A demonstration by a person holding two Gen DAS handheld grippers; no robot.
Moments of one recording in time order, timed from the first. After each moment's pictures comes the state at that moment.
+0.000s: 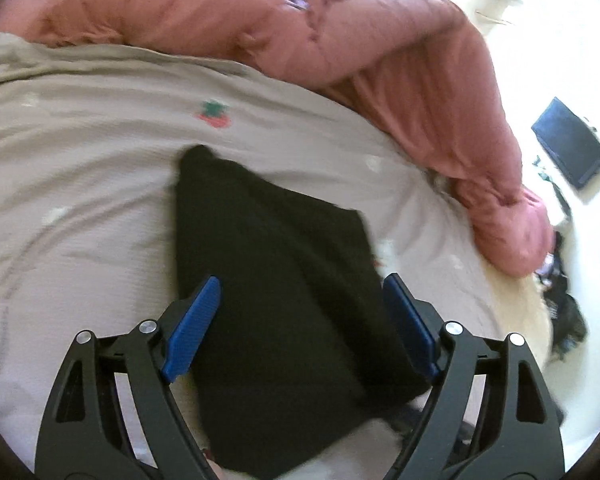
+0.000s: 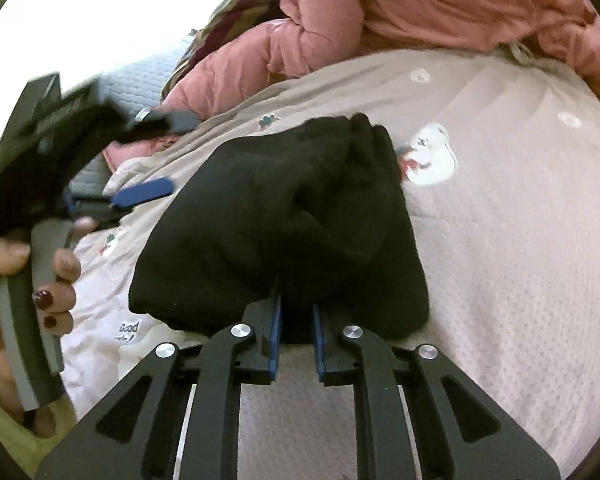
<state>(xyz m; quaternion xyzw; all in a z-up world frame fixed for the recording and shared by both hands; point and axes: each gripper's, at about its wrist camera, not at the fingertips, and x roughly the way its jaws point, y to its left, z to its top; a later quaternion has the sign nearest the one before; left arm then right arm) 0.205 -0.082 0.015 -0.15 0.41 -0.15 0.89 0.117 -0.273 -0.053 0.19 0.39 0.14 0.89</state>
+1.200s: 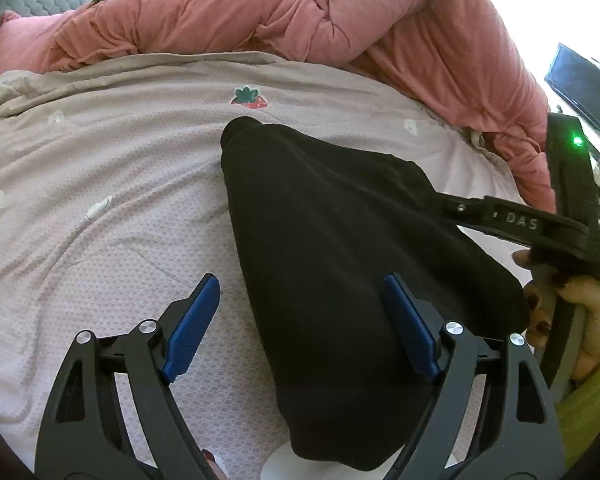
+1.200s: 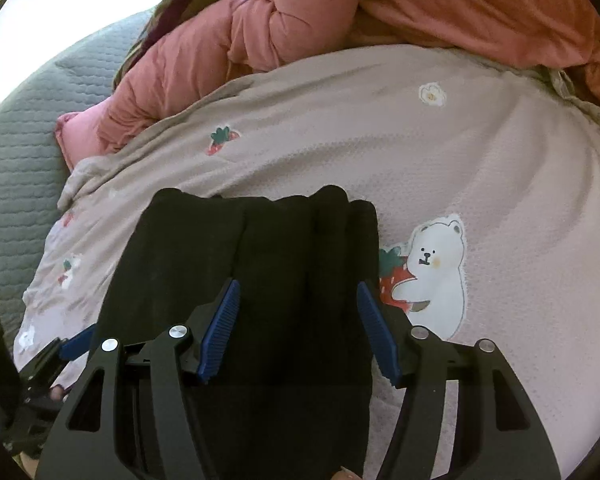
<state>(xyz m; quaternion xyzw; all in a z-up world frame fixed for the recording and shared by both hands) 0.188 -0.078 -0.022 -0.05 0.41 -0.13 0.90 0.263 -0.290 -0.040 0.15 0.46 0.12 0.87</state>
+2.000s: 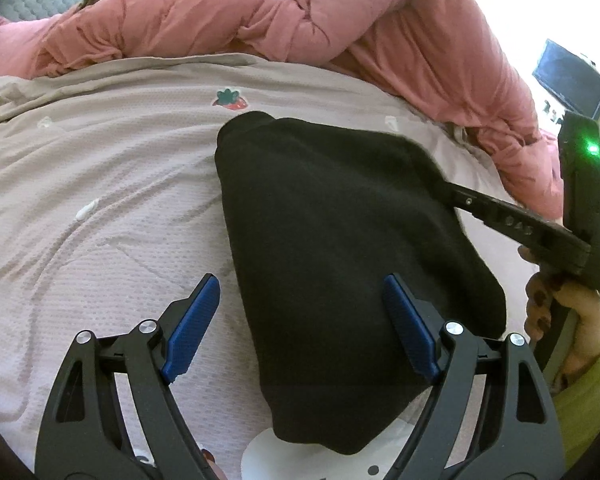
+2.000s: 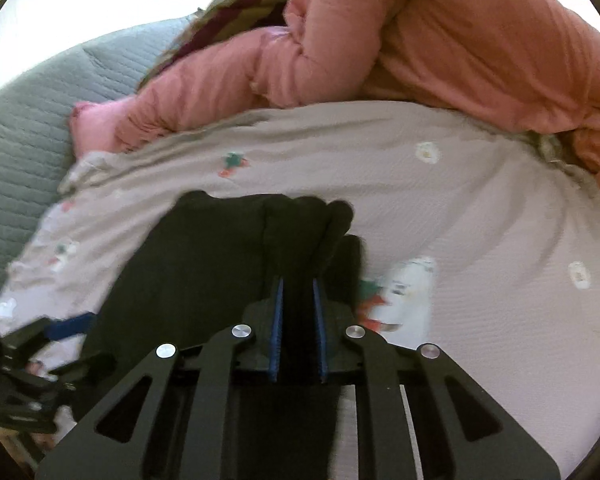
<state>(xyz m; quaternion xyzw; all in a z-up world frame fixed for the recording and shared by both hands) 0.179 -0.091 -0.016 -0.04 0.41 -0.15 0.90 0.236 -0.295 -0.025 0.06 0.41 0.09 0.91</state>
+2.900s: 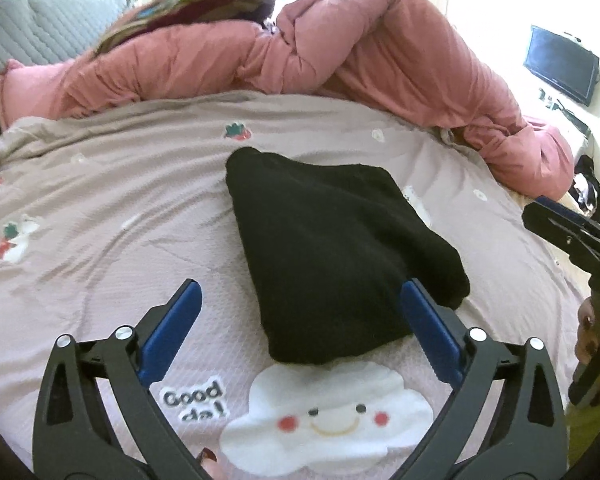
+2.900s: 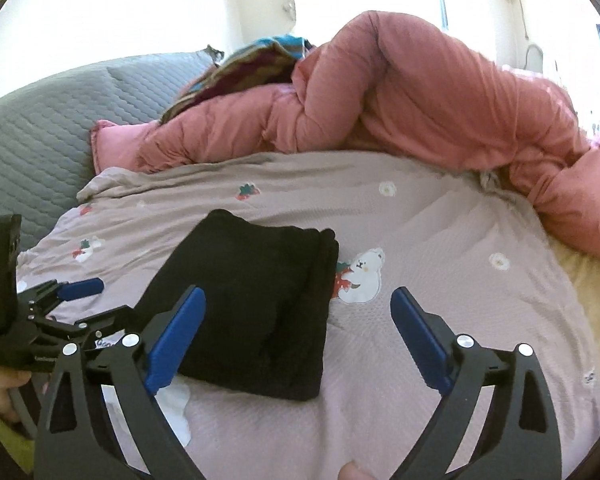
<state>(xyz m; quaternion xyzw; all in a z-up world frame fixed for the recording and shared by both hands) 0.111 -0.091 0.018 0.00 0.36 -0.13 0.93 0.096 -0.298 0.049 0.04 0.30 0.09 0.95</state>
